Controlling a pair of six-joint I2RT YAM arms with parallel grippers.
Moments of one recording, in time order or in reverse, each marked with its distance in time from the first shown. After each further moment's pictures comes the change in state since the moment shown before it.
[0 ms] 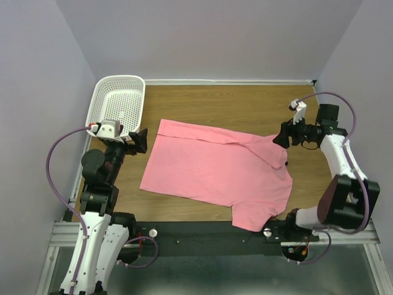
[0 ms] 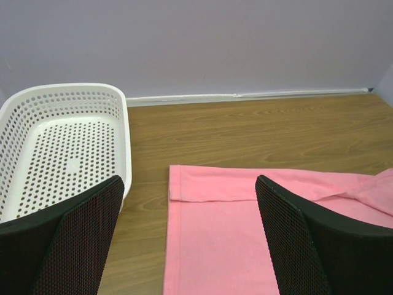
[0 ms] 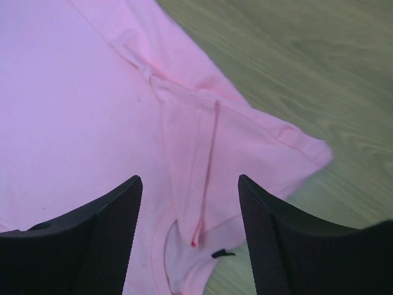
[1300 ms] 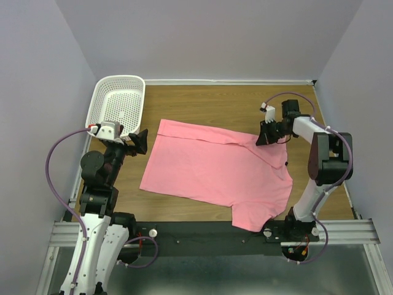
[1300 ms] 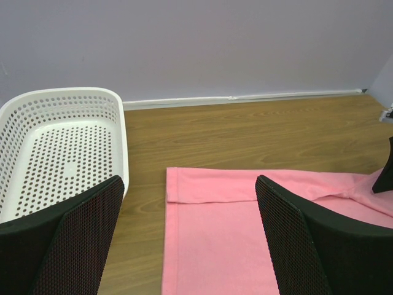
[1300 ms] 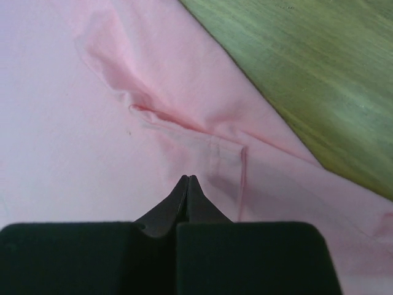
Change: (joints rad) left arm 0.000 -0.020 -0.004 0.000 0.015 0.000; right arm 0.239 0.560 0.209 0.051 0.130 0.204
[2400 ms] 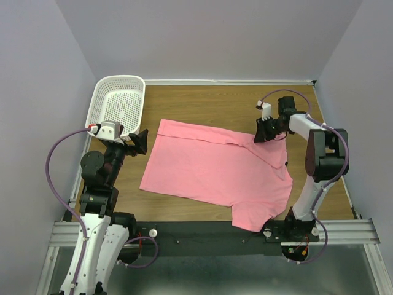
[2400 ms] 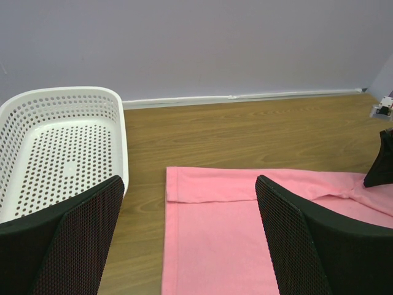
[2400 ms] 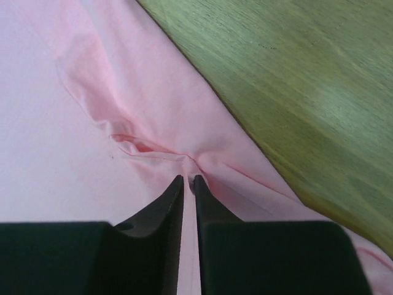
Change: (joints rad) left arm 0.000 0.000 -0.002 0.000 0.000 0.000; right arm 0.026 0.030 0.048 0.021 0.051 -0.026
